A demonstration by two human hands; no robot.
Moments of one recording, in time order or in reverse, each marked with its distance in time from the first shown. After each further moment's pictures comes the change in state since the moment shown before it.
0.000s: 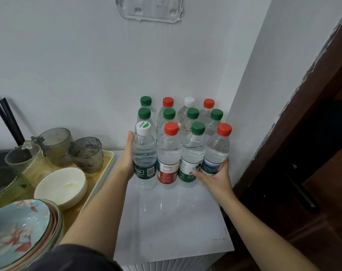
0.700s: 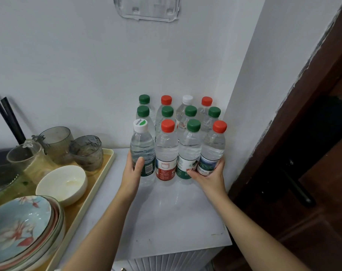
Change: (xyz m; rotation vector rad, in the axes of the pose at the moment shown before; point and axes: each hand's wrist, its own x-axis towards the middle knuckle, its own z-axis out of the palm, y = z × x) left_hand -0.057 -0.043 0.004 0.441 0.127 0.407; right_hand -0.013 0.004 0.013 -0.078 0.059 0.005
